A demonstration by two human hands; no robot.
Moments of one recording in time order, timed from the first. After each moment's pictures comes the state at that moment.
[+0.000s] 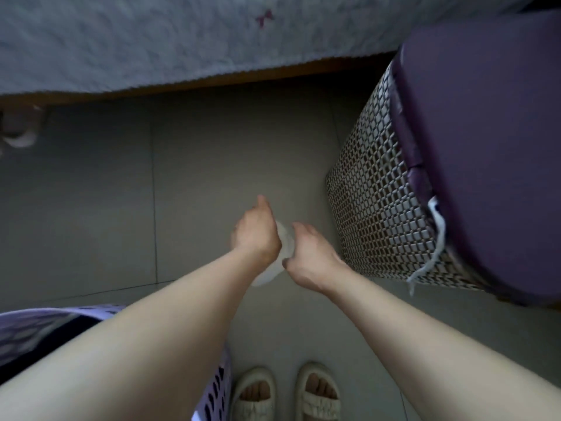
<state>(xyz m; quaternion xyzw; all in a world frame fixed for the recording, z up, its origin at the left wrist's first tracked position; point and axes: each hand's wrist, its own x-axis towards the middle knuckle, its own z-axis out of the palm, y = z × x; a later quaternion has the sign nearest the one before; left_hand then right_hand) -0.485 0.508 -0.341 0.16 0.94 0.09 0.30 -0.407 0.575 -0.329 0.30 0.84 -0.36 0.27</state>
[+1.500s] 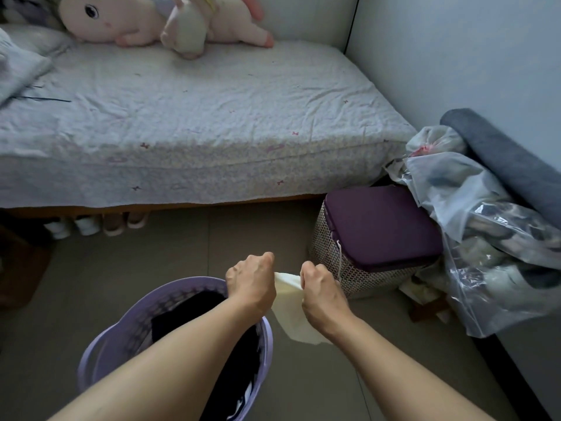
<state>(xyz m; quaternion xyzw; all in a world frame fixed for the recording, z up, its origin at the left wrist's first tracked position) -0.291 0.287 0.083 0.27 0.95 0.07 0.13 -0.207 0.375 0.086 0.29 0.93 -0.23 0.06</state>
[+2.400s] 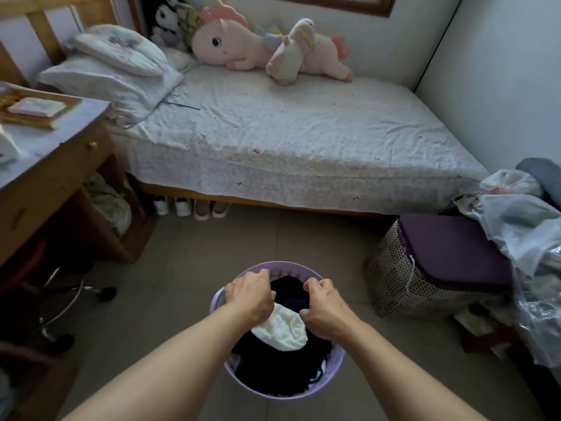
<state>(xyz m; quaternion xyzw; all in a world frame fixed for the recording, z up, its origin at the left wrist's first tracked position) -0.301 -0.020 0.124 0.18 0.96 0.07 0.20 -0.232 0.102 0.127 0.22 0.93 -0.23 0.20</state>
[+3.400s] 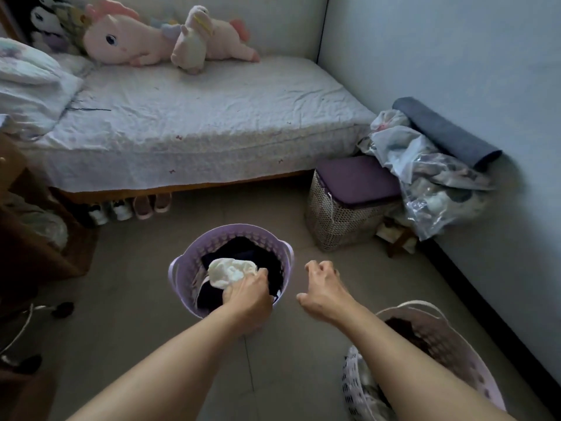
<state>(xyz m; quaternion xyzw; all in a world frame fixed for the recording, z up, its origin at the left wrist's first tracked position) -0.079 -0.017 0.151 0.32 0.91 0.05 0.24 0.011 0.089 0.174 0.37 0.88 -0.26 0.13</state>
